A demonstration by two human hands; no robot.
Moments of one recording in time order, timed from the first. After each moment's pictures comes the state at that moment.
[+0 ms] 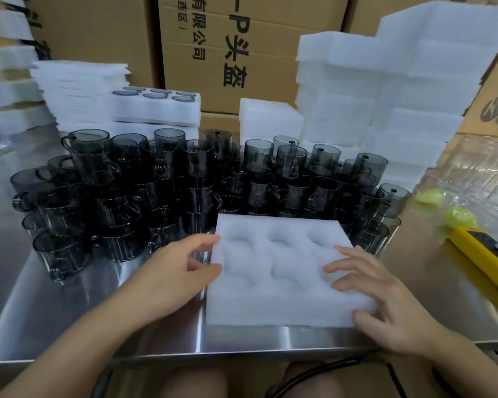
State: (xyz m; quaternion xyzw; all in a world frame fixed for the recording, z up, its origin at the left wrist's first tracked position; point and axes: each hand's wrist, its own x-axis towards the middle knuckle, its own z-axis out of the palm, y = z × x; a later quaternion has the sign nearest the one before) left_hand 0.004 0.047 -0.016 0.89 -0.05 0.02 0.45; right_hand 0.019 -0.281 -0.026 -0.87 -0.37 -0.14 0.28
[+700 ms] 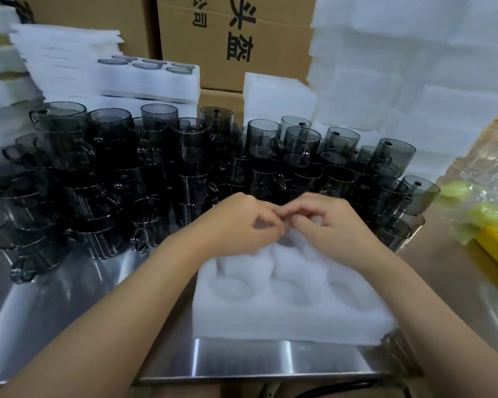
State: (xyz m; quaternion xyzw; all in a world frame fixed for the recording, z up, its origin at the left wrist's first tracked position) left_hand 0.096 -0.015 0.005 0.90 -0.25 0.00 0.36; right_hand 0.100 -0.197 0.013 -0.87 -0.28 -0.08 0.40
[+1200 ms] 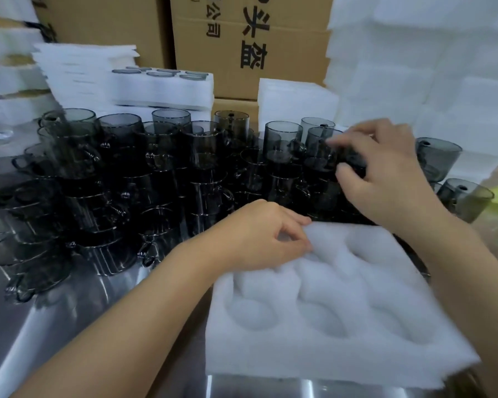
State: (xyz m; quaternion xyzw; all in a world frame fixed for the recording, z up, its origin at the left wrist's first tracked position) left_hand 0.105 -0.013 -0.001 0.89 -0.26 -0.01 0.39; right_hand 0.144 -0.201 0.044 -0.89 -0.23 -0.34 0.19
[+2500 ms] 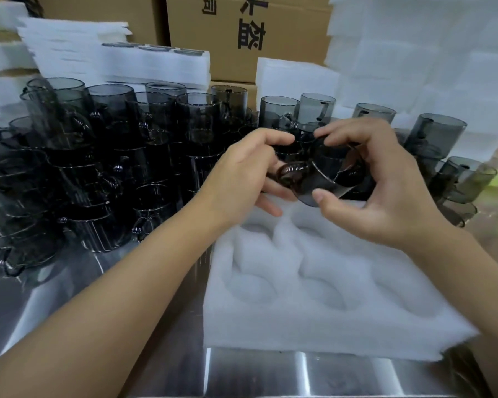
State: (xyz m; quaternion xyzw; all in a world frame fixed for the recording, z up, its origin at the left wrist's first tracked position) left_hand 0.100 -0.012 0.013 0.71 -0.15 0.07 0.69; right_hand 0.115 -0.199 0.019 -0.78 -0.44 -0.29 0.34
